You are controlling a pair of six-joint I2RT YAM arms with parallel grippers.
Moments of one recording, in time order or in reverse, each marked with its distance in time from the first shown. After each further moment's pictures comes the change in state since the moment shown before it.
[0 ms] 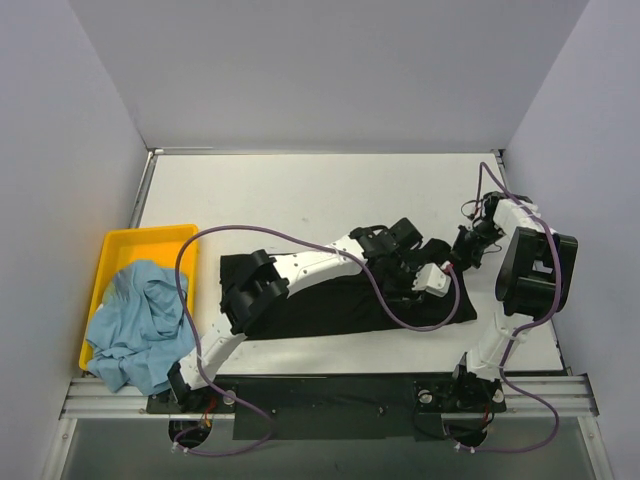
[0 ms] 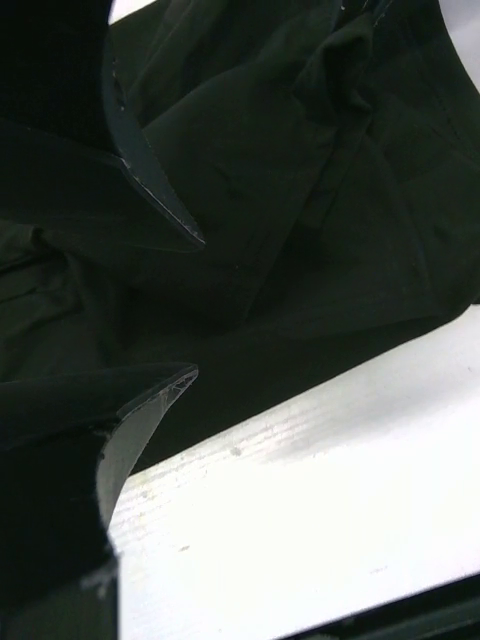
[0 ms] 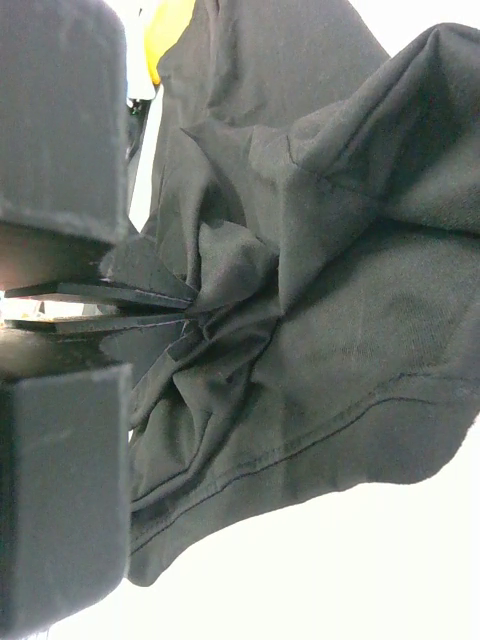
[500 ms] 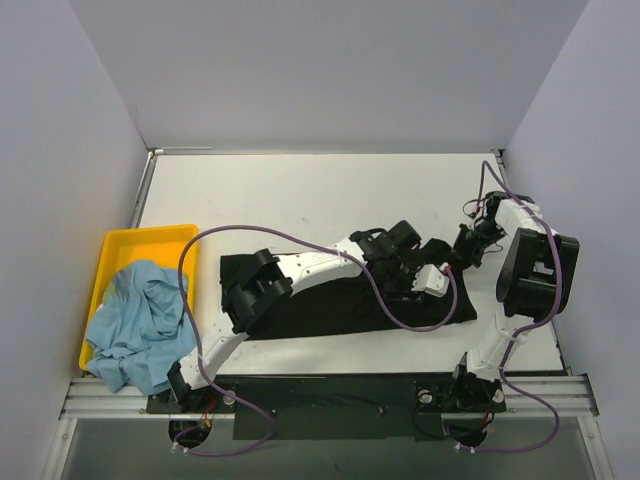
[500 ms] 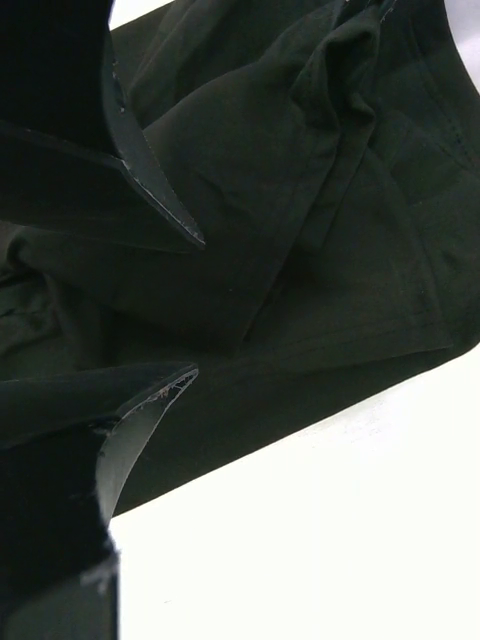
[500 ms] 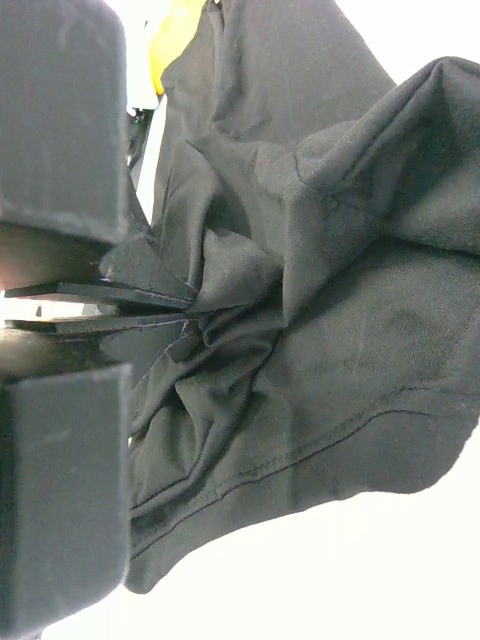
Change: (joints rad) left arm -0.002 0.018 -0.039 0.093 -0.031 0.008; right arm -0.007 -0.010 -0.001 0.009 -0.027 0.000
